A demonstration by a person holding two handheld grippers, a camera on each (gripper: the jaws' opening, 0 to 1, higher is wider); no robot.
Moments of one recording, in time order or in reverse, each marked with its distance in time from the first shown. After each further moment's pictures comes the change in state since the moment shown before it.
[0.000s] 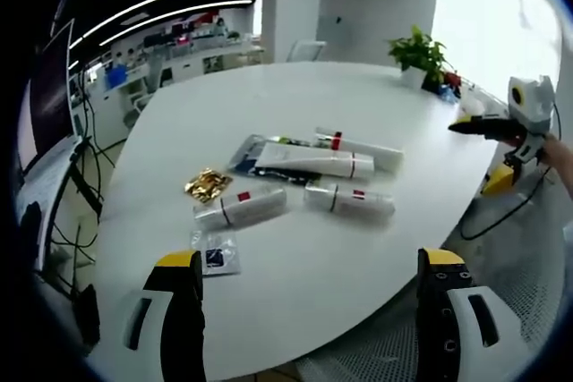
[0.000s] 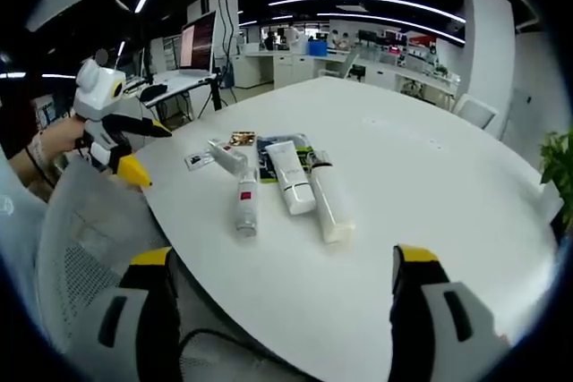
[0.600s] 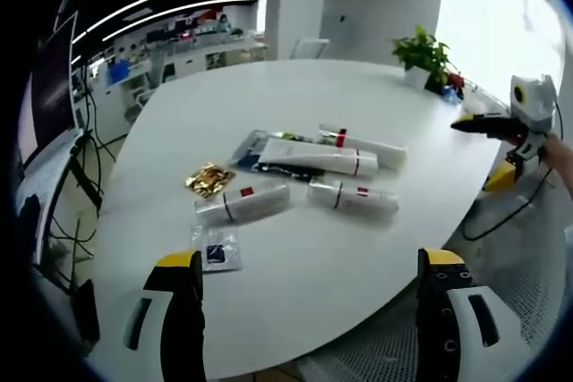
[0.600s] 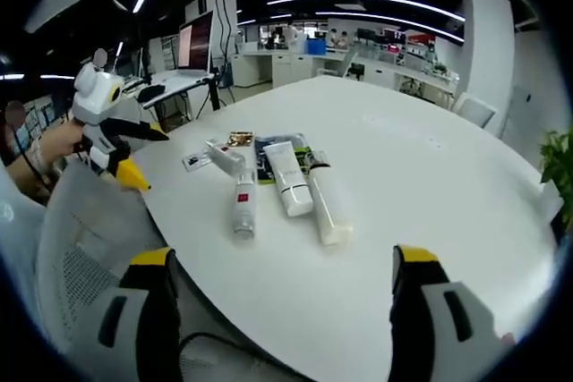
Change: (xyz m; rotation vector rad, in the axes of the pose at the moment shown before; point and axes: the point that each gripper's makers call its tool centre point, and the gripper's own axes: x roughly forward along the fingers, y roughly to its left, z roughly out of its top) left arm 0.002 0.003 -0.004 -0.020 0.013 0.001; right arm 0.003 -0.004 0.004 0.003 0.008 -0.003
